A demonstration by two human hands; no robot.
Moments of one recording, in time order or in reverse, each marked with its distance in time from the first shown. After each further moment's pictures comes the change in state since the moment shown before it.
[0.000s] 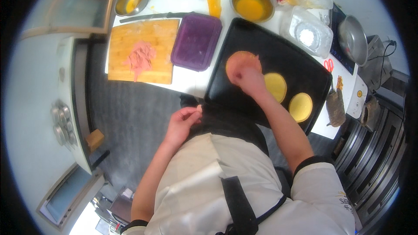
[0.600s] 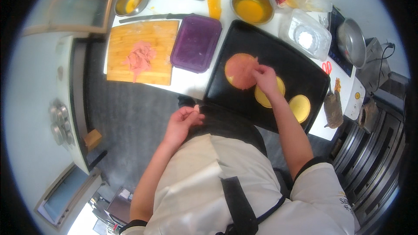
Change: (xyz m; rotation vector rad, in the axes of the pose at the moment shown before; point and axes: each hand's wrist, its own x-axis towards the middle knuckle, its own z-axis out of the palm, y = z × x) left_hand 0.003 0.001 0.000 -0.082 -0.012 -0.082; right_hand -0.009 0.049 -0.023 0.732 0.185 0.282
